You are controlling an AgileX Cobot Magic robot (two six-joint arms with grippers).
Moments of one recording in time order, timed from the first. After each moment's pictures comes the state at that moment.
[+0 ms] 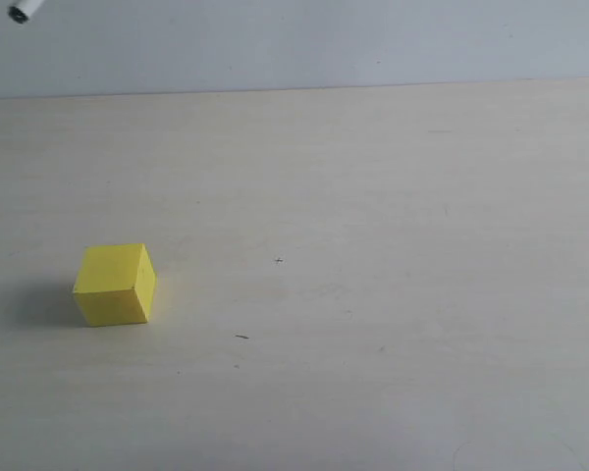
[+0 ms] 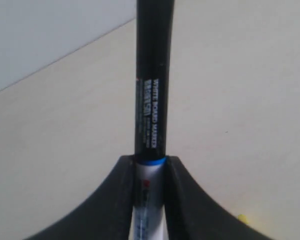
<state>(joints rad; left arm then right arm) -0.41 1.75 -1.86 0.25 1.21 0.03 -0.14 0.00 0.00 0.21 0.32 -0.20</state>
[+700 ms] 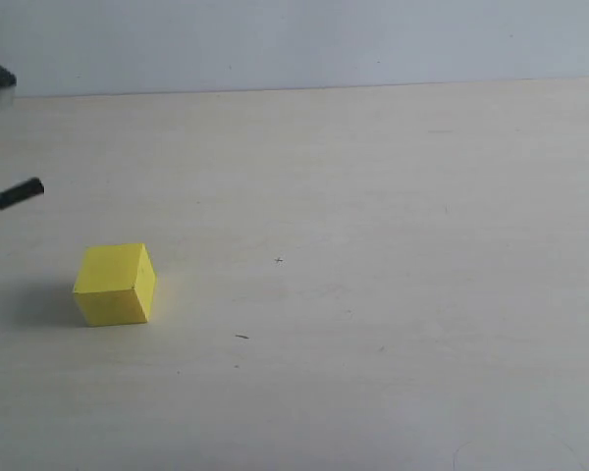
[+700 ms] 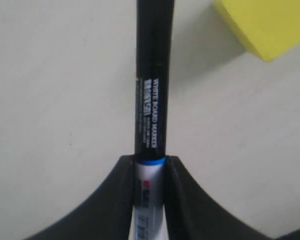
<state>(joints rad) -0.19 1.60 -1.18 0.12 1.22 0.53 -0.14 0.00 0.00 0.21 0.32 -0.20</state>
